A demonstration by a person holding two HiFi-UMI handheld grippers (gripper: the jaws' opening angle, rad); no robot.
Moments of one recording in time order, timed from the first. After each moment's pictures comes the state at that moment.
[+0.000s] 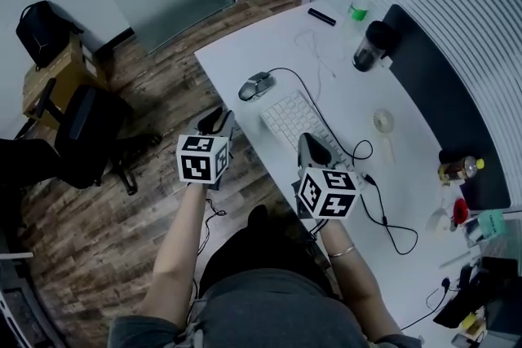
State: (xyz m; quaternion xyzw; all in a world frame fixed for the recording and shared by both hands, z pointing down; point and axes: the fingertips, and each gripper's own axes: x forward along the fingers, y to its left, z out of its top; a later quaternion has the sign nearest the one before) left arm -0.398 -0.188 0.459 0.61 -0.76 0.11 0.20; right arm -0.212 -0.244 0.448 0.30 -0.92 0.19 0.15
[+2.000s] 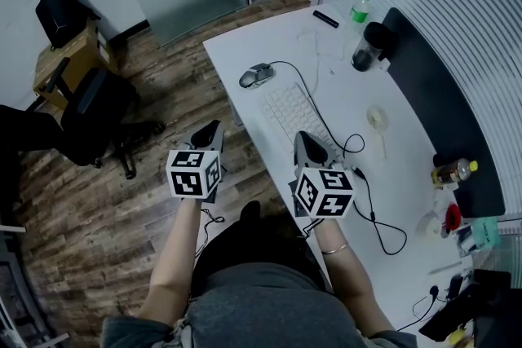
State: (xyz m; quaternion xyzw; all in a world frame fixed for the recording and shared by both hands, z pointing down) left arm -0.344 -0.113 0.444 0.57 -0.79 0.07 0.21; right arm -0.180 -0.215 0.431 0.24 -0.95 0.17 0.13
